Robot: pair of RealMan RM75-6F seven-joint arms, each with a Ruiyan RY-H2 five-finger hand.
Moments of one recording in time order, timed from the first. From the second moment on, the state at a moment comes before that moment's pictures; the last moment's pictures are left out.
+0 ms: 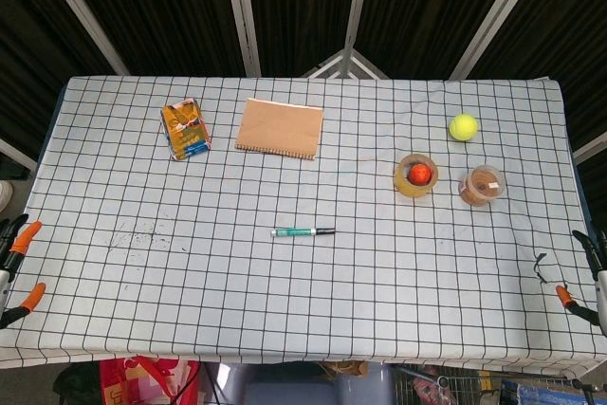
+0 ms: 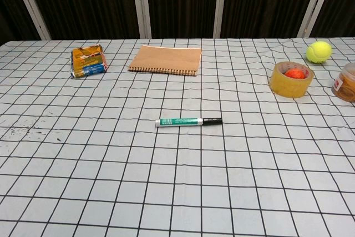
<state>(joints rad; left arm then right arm) -0.01 -0.93 0.00 -1.80 1.63 1.56 0.14 0.01 -1.07 0.09 -1.47 -1.46 1.51 0.08</state>
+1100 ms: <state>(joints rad) -0.09 -0.94 -0.04 -1.79 1.57 1.48 0.15 0.05 -1.06 0.09 -1.58 -1.42 1.46 -0.06</state>
